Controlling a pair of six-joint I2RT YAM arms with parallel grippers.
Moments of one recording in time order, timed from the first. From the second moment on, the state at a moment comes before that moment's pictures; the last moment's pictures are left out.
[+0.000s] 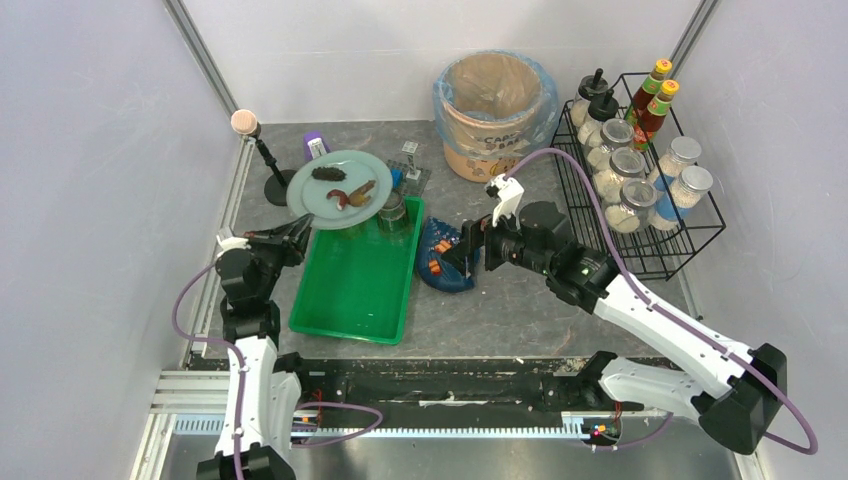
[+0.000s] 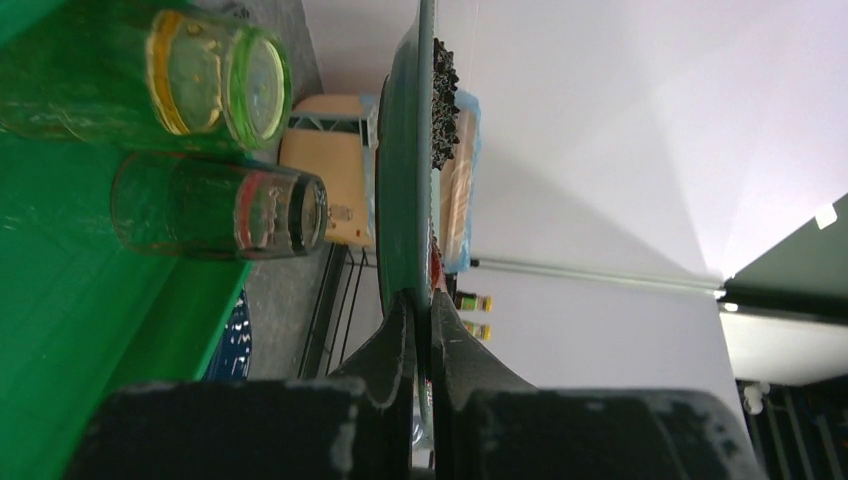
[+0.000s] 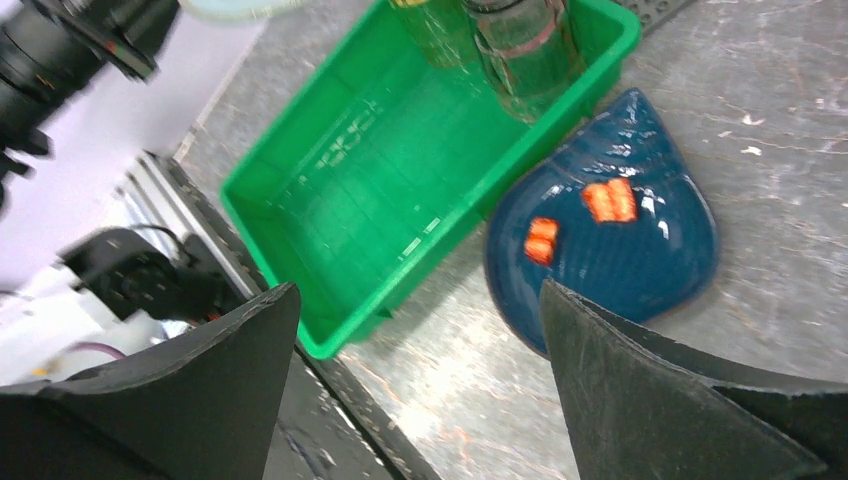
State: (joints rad) left arm 0.24 0.62 0.36 0.16 0.40 -1.55; right arm 0.76 1.05 0.91 -0.22 -0.14 0.39
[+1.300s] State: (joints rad) left arm -0.05 0.53 0.37 0.32 0.59 -1.55; right arm 0.60 1.38 1.10 0.07 -0.27 0.82
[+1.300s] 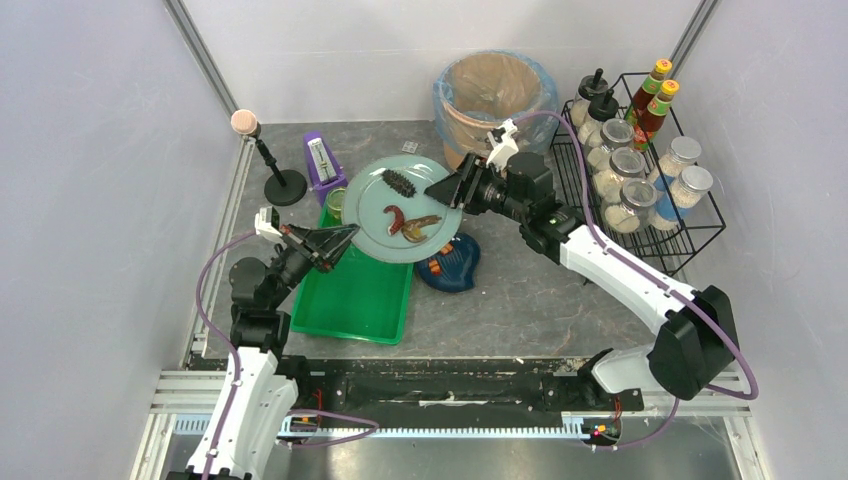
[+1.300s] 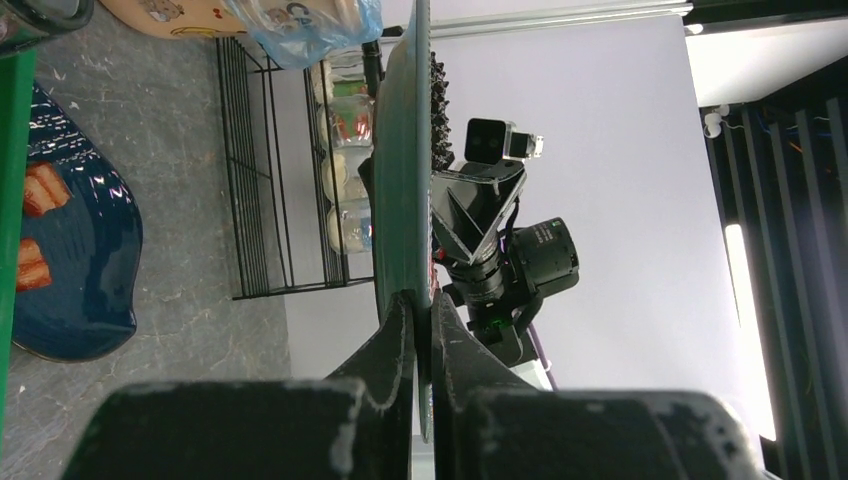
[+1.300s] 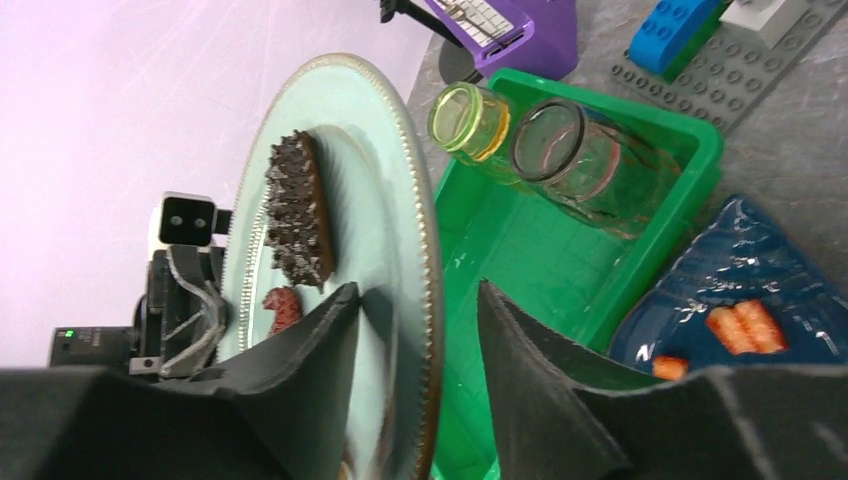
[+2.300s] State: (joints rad) left arm -0.11 0.48 0.73 -0.47 0.33 -0.93; right arm 0.38 1.36 1.01 0.10 -0.41 1.02
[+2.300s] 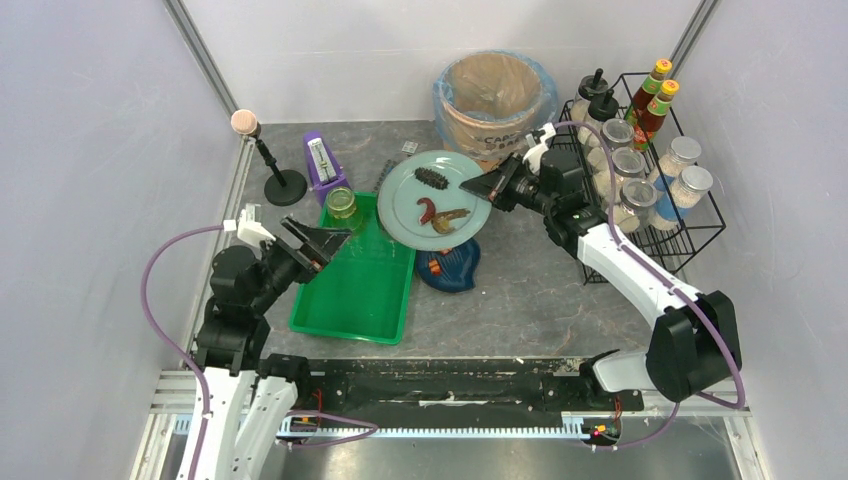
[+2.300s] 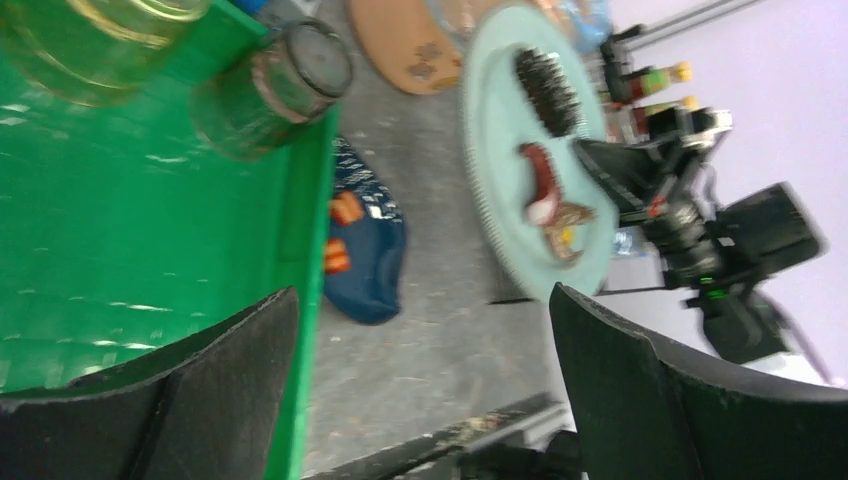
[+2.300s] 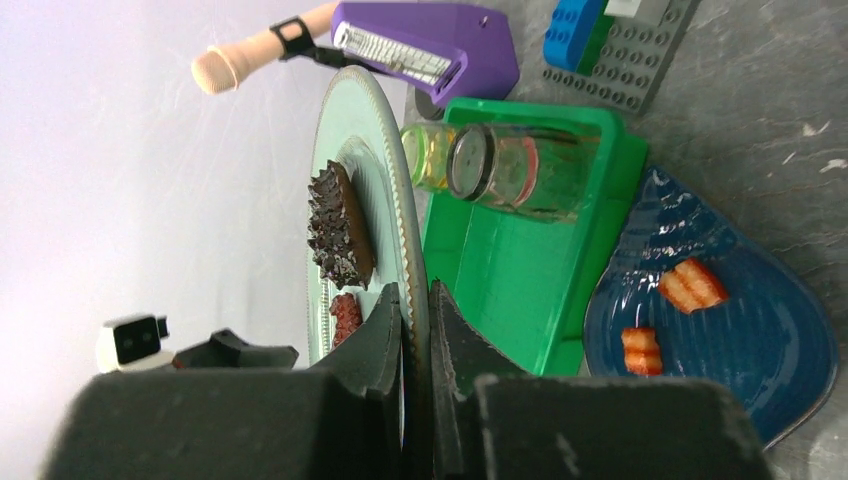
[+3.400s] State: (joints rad) left arm -0.28 0.47 0.57 -0.65 0.17 -0.56; right arm 0.07 1.90 1.72 0.04 0.07 1.05
